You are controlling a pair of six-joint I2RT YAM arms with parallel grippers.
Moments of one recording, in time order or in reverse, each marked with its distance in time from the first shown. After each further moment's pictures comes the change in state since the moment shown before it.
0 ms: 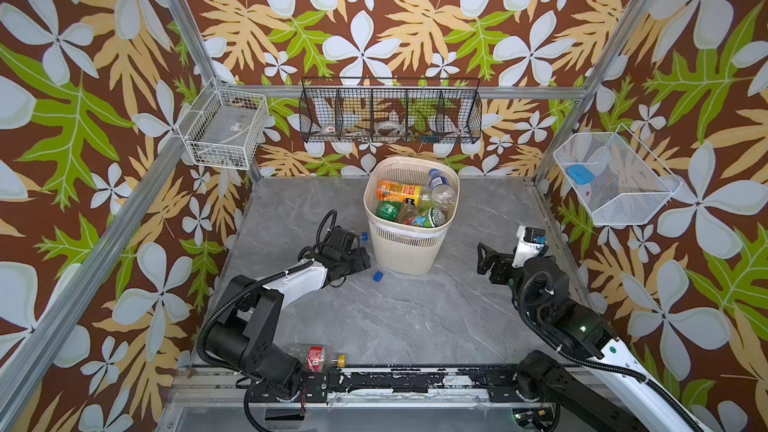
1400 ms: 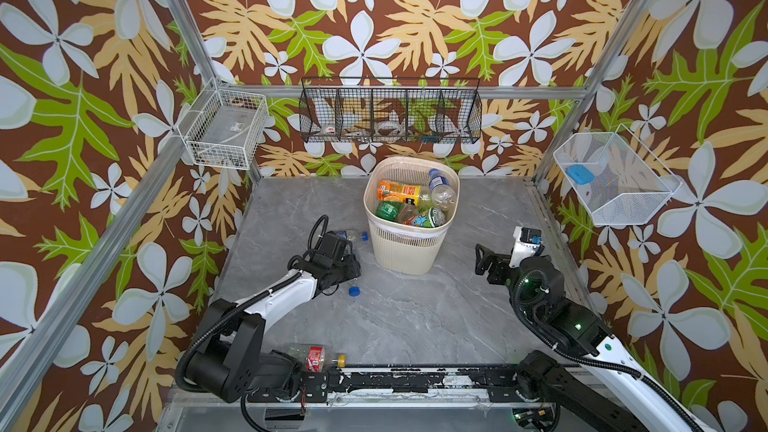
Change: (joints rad) left arm 0.012 -0.209 -0.093 -0.084 0.007 -0.013; right arm 0.000 0.013 -0.019 0.015 -0.001 0.002
